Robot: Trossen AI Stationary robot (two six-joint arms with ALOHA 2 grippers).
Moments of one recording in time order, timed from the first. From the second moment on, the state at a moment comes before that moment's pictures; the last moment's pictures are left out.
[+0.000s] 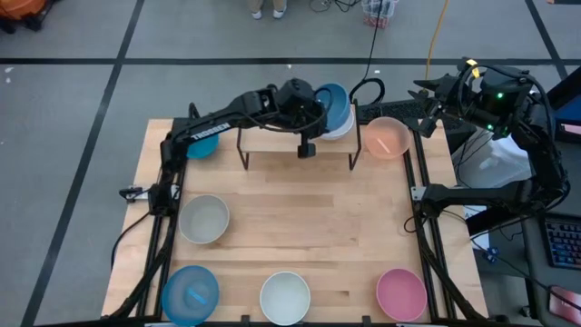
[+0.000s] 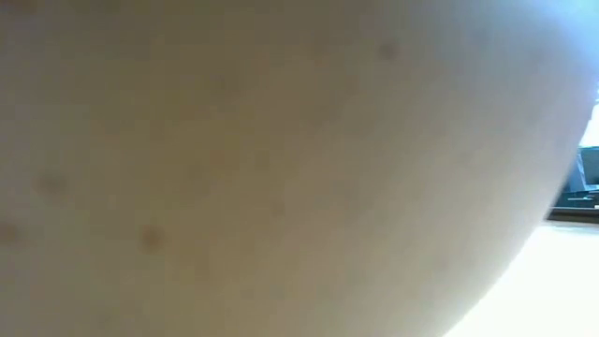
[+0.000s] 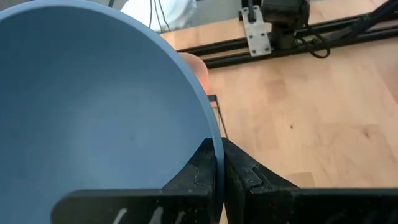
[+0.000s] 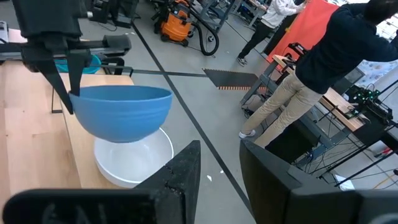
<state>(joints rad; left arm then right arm) 0.29 2.06 2.30 -0.88 0.11 0.39 -0.54 0.97 1.72 -1.06 0.21 -0.43</state>
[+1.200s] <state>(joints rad) 0.32 2.14 2.29 -0.91 0.03 0.27 -0.54 0.97 1.72 -1.06 0.21 -0.44</state>
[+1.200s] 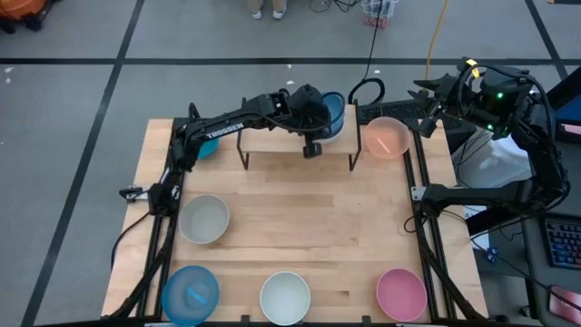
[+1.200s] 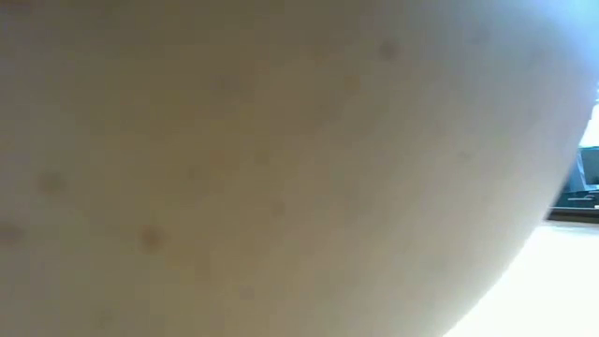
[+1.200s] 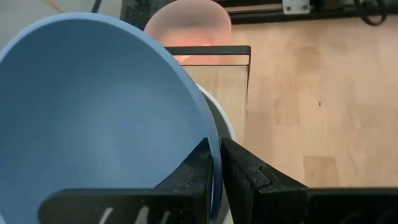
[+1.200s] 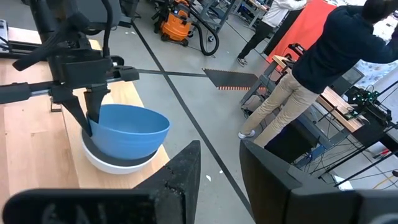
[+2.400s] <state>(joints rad) 0.32 2.14 2.29 -0.90 0.03 0.17 -0.54 0.97 1.72 -1.06 0.21 -0.46</state>
